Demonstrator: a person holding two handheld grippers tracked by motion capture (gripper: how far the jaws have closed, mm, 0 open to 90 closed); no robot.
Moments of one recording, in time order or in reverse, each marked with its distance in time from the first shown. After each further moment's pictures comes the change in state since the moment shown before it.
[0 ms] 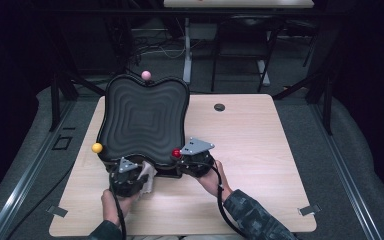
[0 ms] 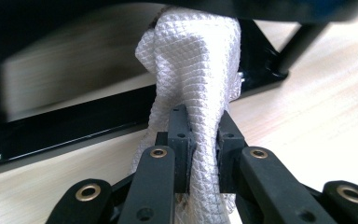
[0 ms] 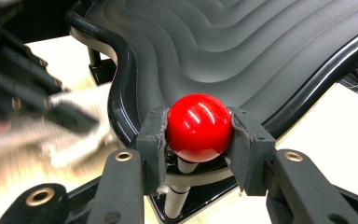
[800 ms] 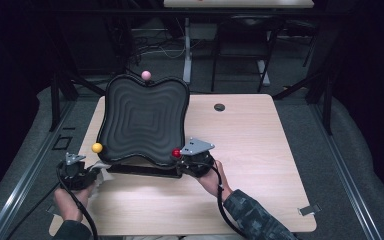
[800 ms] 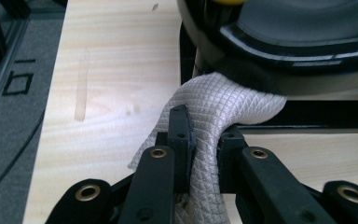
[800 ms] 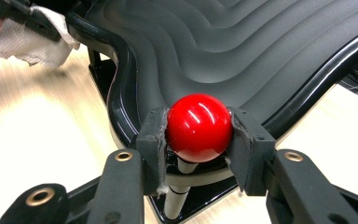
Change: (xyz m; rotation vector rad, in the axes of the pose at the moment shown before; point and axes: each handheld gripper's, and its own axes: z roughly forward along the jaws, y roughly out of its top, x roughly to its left) left arm 0.092 -0.010 -0.051 -0.036 0.277 -0.155; right arm 0.000 -0.001 0.000 -0.006 0.003 -0.001
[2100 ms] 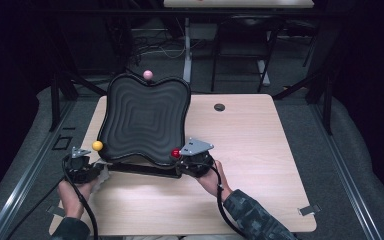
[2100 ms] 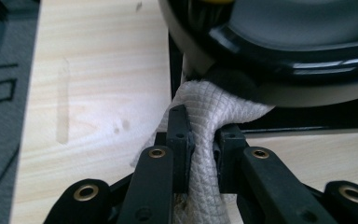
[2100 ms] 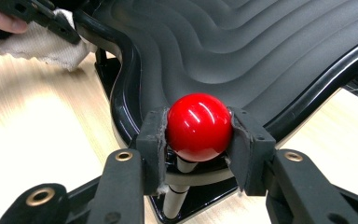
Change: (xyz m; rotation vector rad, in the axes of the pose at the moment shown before) left arm 0.002 0.011 0.019 0.031 -0.043 0.054; right arm 0.001 0.000 0.001 0.000 0.003 -0.010
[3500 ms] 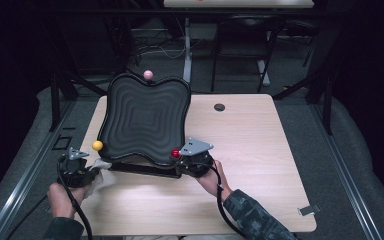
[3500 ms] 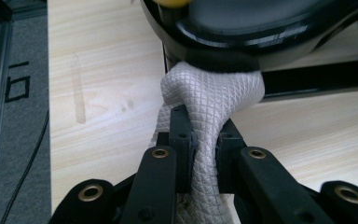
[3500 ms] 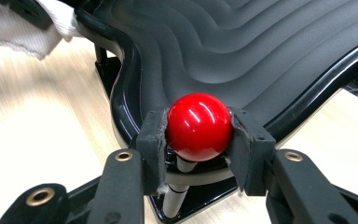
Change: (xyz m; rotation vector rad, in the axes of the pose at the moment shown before) left arm -0.008 0.009 -0.041 0.070 0.000 0.079; right arm 0.000 0.000 0.000 0.003 0.001 -0.003
